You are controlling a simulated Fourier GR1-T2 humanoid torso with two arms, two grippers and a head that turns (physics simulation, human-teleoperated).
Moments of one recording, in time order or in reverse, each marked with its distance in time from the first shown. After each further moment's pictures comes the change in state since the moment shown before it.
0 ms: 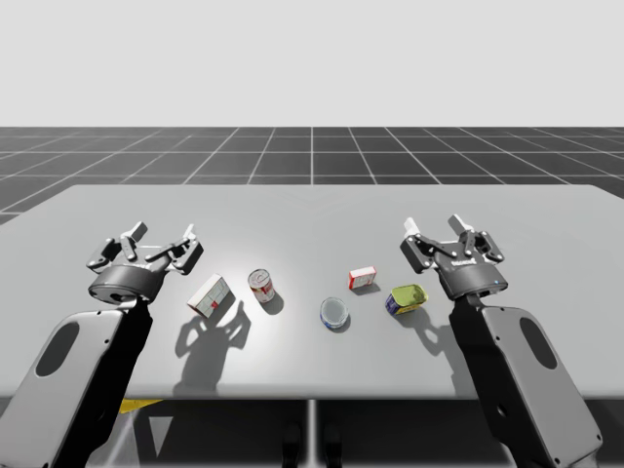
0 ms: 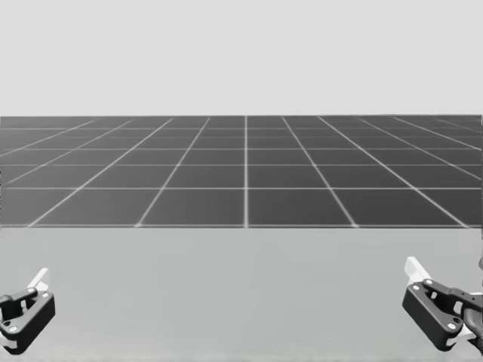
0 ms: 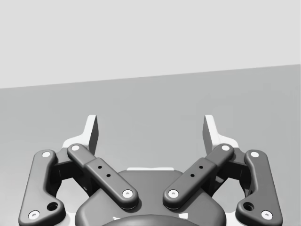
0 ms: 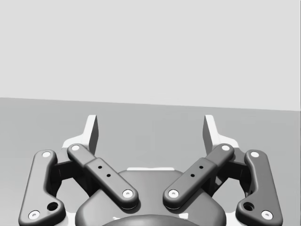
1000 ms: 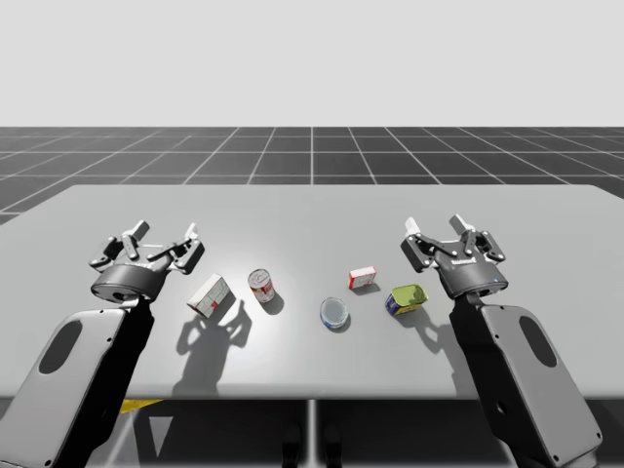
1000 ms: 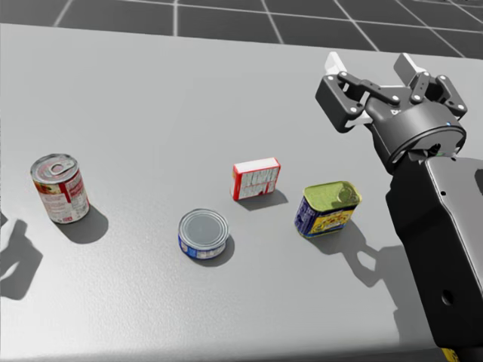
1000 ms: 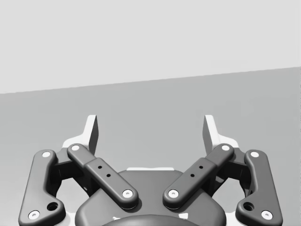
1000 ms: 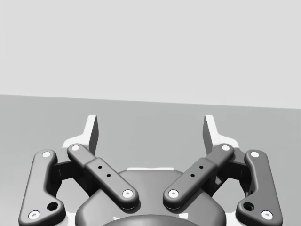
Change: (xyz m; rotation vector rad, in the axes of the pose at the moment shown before) left arm 0.000 -0.002 -0.002 -0.011 -0.015 -0.004; right arm 0.000 -0.001 -0.001 -0.017 0.012 0.014
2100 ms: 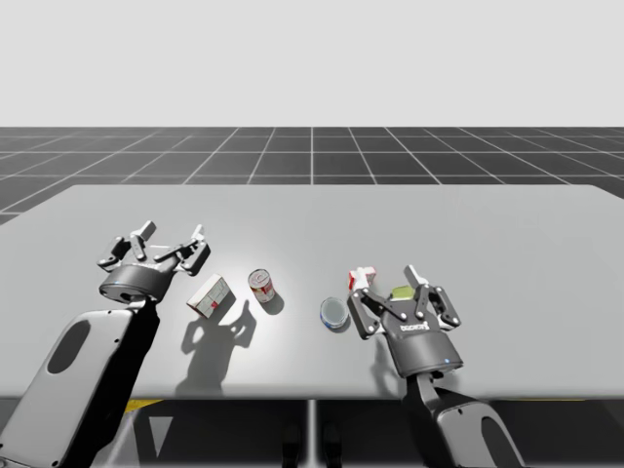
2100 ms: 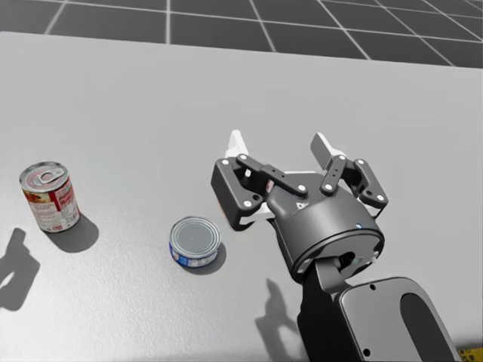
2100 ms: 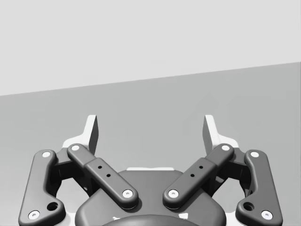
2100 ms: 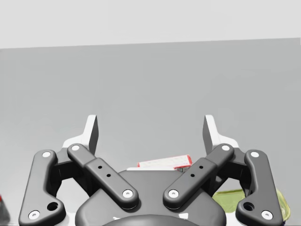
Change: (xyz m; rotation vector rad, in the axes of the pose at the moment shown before) left arm -0.001 -0.009 0.000 -0.023 0.001 -0.013; right arm -0.003 0.114 0.084 0.019 0.146 -0.100
